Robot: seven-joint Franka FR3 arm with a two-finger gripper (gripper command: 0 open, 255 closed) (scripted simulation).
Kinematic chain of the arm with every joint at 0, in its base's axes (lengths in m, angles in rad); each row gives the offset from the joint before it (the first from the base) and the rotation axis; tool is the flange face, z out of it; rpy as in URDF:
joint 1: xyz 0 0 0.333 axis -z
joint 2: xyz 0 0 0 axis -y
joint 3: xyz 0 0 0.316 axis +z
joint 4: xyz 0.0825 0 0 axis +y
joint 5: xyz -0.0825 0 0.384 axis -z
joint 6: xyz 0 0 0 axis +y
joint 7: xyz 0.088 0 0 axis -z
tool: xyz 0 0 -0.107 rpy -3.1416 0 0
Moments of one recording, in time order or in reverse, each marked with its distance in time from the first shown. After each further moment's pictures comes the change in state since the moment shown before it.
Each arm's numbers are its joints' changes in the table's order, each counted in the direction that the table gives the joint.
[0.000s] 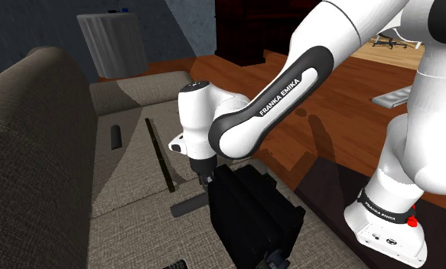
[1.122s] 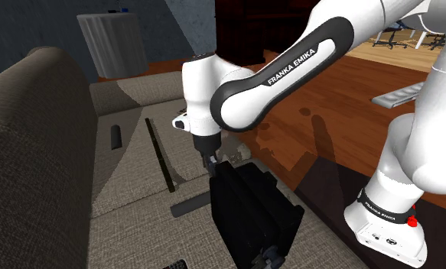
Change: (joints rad) arm 0.035 0.116 -0.012 -0.011 -0.046 0.124 -0.006
